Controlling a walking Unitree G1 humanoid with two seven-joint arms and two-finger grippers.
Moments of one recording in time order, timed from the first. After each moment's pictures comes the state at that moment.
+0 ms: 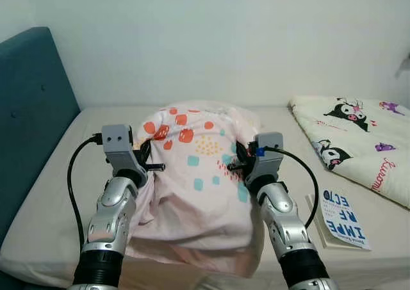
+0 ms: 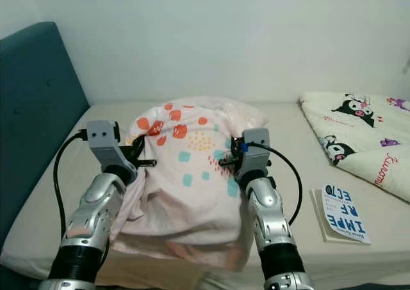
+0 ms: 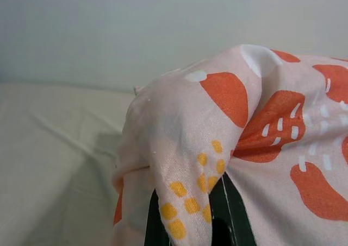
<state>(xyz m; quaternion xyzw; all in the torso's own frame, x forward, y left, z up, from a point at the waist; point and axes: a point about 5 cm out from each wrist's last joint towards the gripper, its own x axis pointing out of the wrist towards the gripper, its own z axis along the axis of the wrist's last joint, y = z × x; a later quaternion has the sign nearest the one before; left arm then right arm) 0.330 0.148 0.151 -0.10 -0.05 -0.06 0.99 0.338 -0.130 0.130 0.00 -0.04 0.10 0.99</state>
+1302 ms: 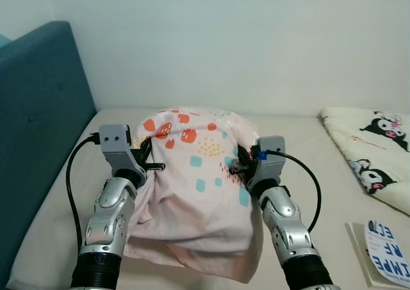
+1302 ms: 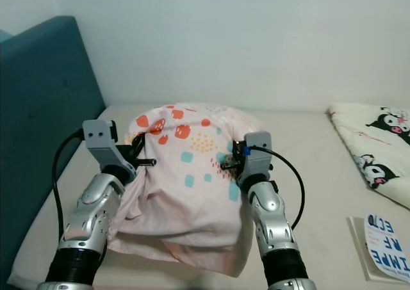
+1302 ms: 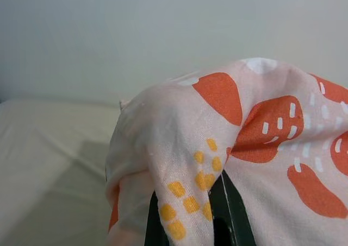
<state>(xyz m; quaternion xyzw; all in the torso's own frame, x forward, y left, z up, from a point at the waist) 0.327 0.148 0.154 -0.10 -0.07 -0.08 0.99 0.332 -0.135 0.125 0.00 -0.03 0.10 0.99</state>
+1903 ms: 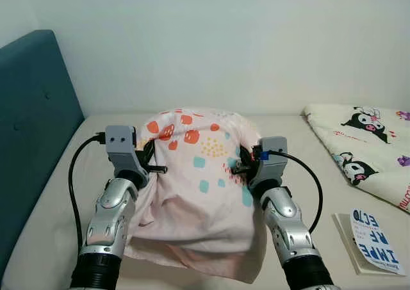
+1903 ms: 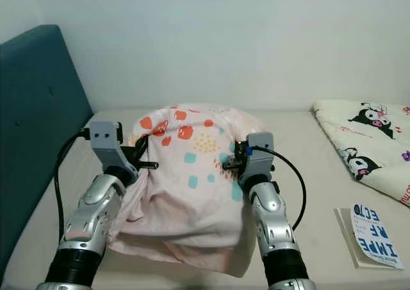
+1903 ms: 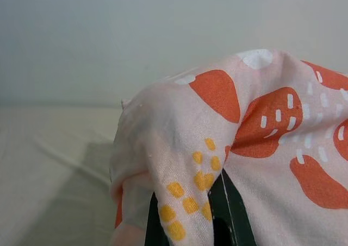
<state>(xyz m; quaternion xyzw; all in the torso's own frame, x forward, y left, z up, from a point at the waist) 0.326 0.146 0.153 -0.08 -0.06 -0.09 0.99 0.332 -0.136 0.125 0.00 -0.03 0.09 0.99</state>
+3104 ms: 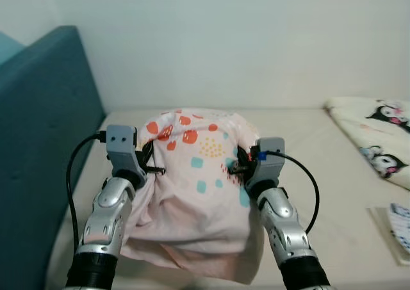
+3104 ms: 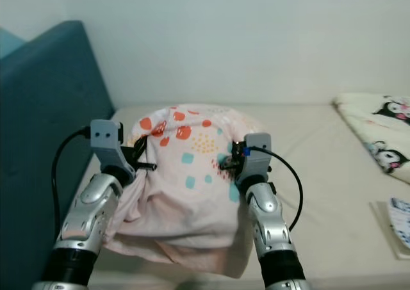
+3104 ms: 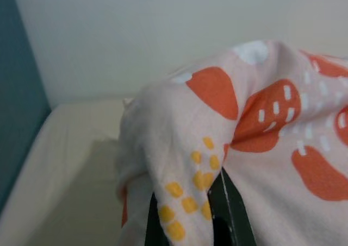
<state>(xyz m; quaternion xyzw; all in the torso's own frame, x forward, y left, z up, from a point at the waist) 0.327 0.147 0.153 -0.05 -0.05 -0.10 0.99 0.332 -0.134 0.122 0.01 -0.03 0.09 1.00</state>
